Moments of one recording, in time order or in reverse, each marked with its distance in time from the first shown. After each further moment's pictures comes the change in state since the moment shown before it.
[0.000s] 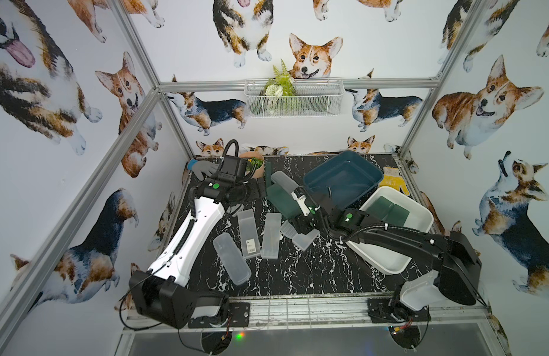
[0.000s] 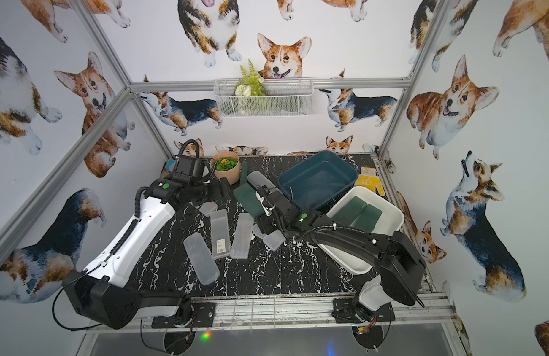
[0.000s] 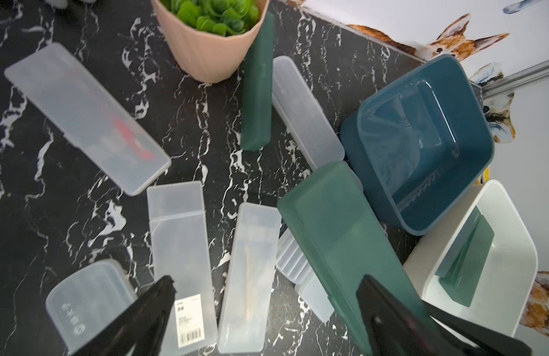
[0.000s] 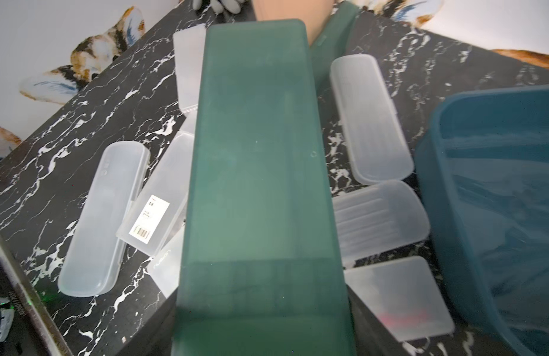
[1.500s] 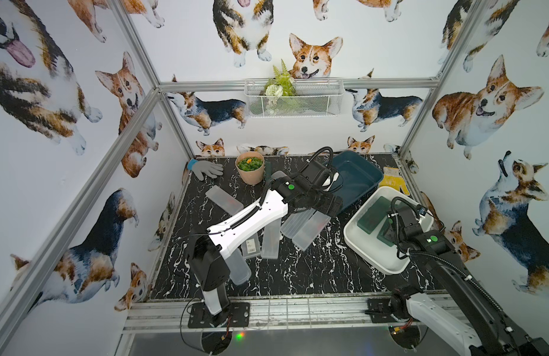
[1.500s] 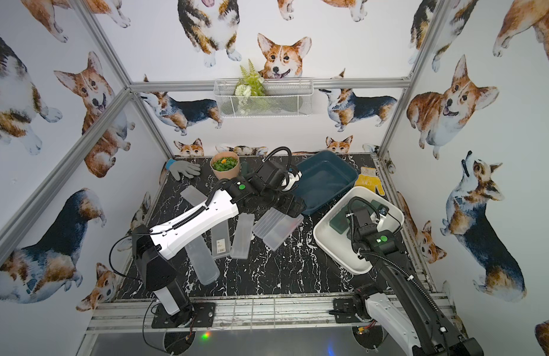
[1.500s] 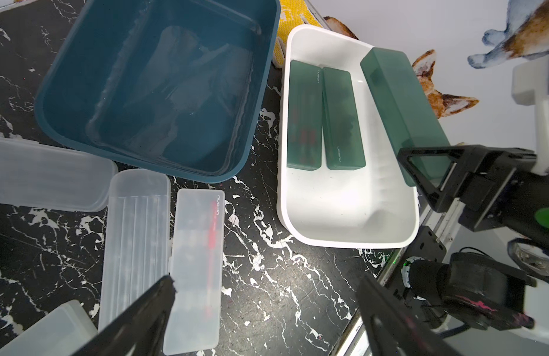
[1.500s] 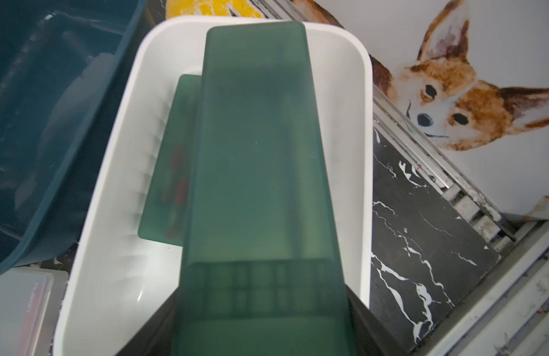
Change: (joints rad) left arm -0.548 0.369 0.317 0.119 0.088 0.237; right arm -0.632 -0.649 -0.368 -0.676 0.343 0.579
